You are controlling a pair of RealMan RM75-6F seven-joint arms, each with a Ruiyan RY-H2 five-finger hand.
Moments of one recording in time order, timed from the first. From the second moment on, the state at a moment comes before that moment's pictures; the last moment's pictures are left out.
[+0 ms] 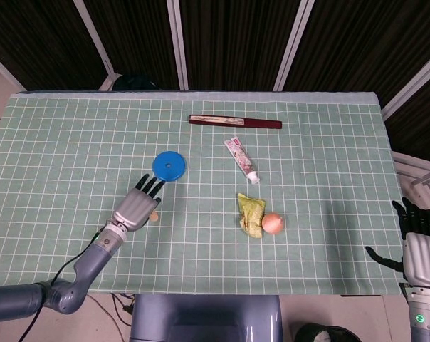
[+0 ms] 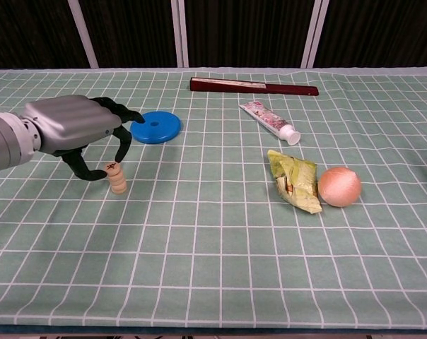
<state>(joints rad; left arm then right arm) -0.80 -1.49 -0.03 -1.57 1.03 0.96 0.77 0.04 -1.18 0.15 -1.70 -1.36 1.52 -0.07</state>
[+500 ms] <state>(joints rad) -0.81 -1.48 -0.03 -1.58 1.04 0.97 0.77 0.04 -1.18 0.14 -1.70 -1.36 1.51 -0.07</state>
